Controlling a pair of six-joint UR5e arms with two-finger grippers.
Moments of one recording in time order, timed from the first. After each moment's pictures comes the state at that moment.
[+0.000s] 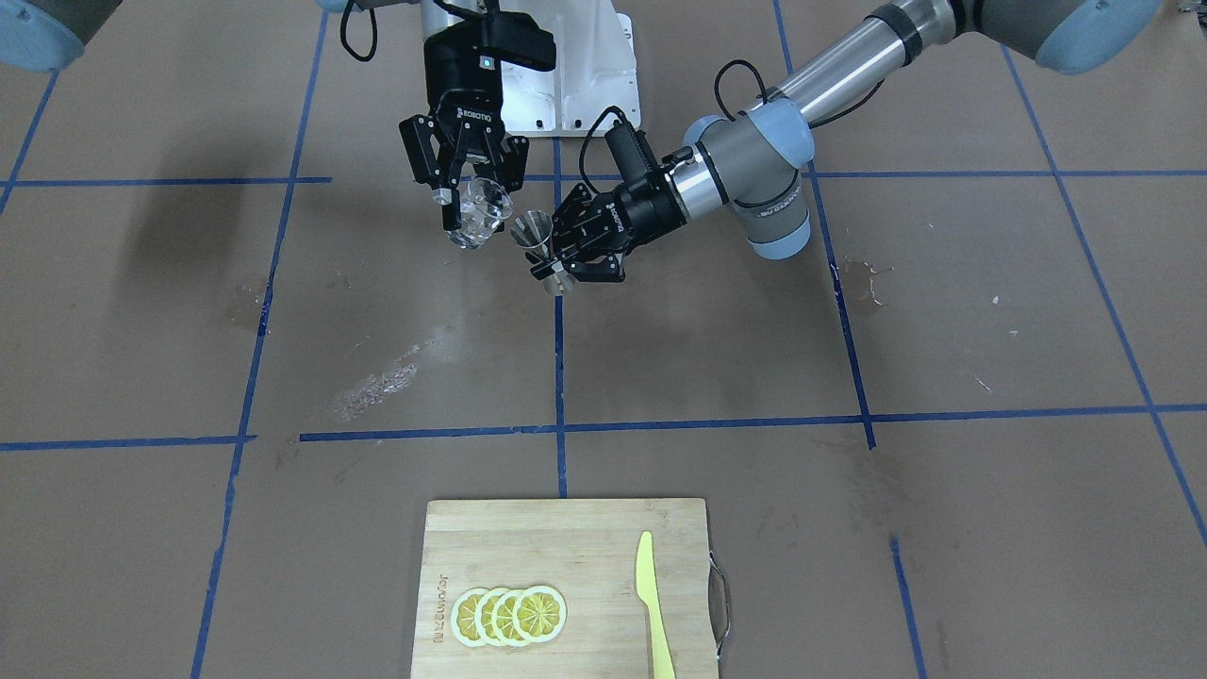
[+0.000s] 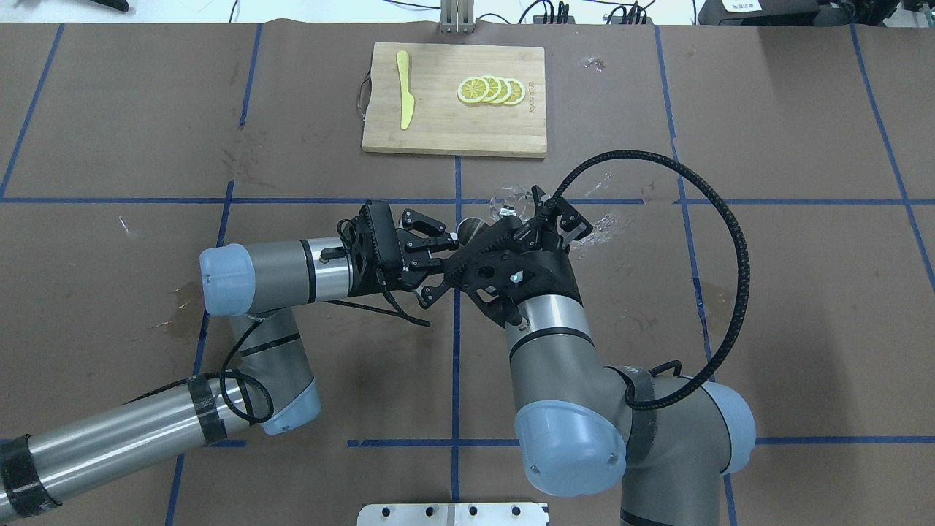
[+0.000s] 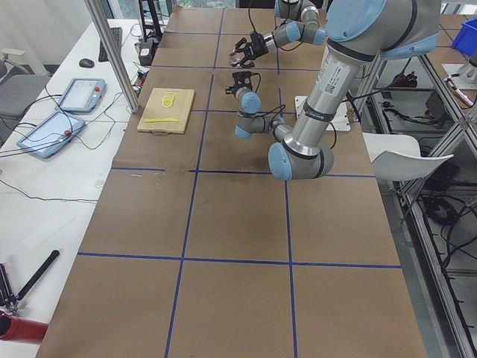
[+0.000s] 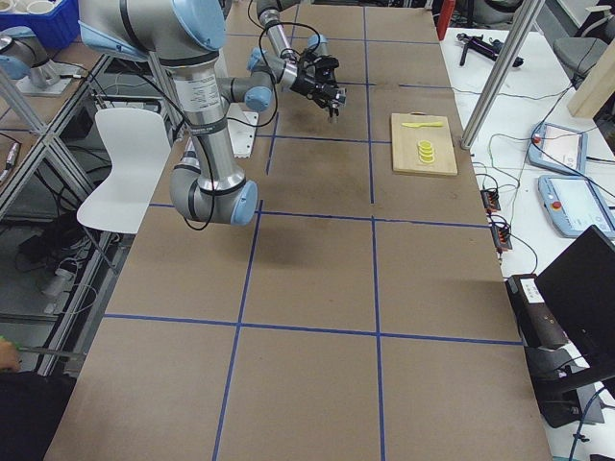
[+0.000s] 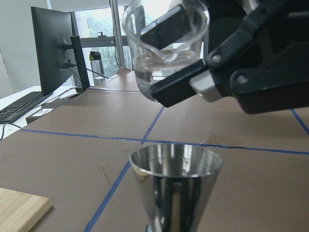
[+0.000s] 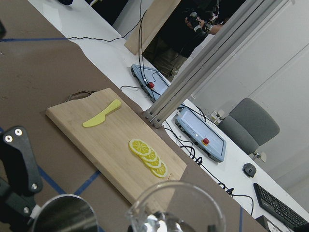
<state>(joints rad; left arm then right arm) -0.47 -2.20 -1.26 -3.20 -1.72 -0.20 0.19 -1.05 2.00 -1.51 0.61 0.54</state>
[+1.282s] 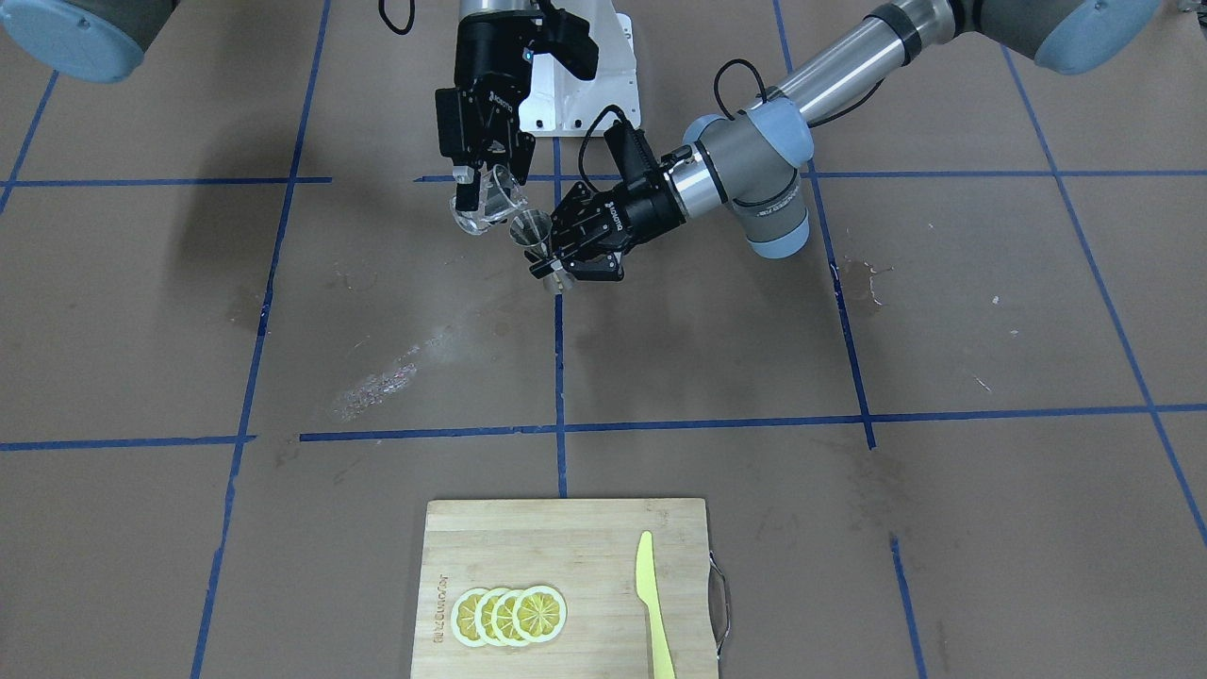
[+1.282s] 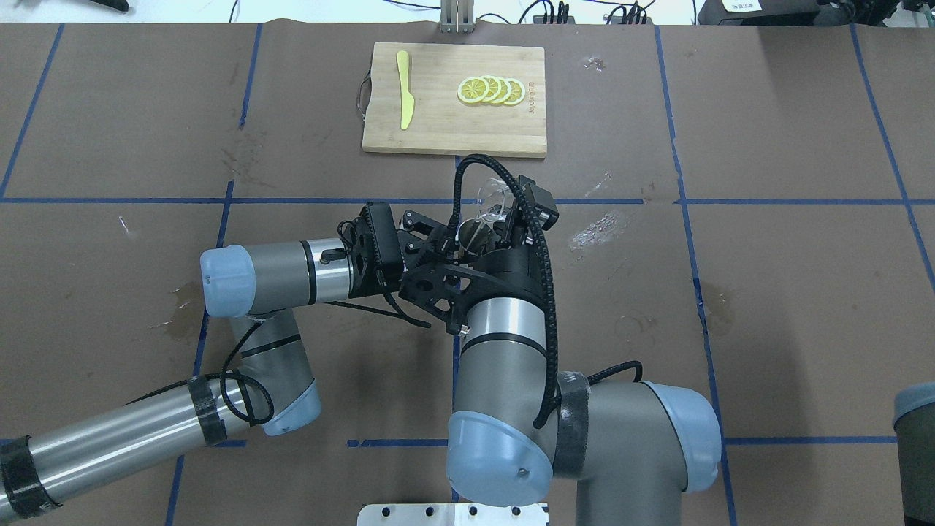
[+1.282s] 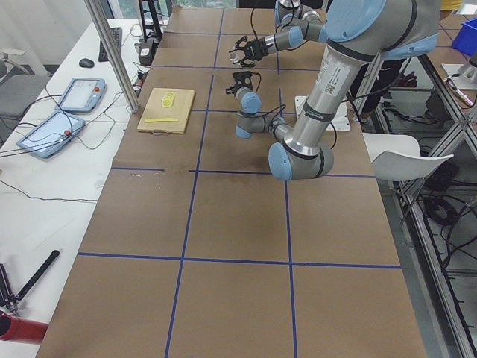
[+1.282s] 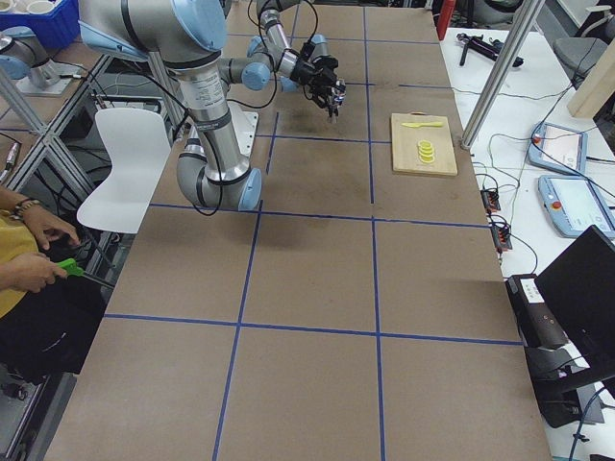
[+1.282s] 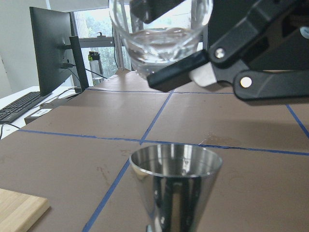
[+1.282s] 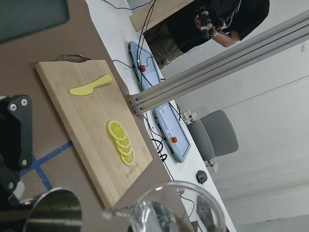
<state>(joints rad) -0.47 -2.20 -1.27 -3.20 -1.72 -0.20 0.17 -0.92 1.99 -1.91 0.52 0.40</state>
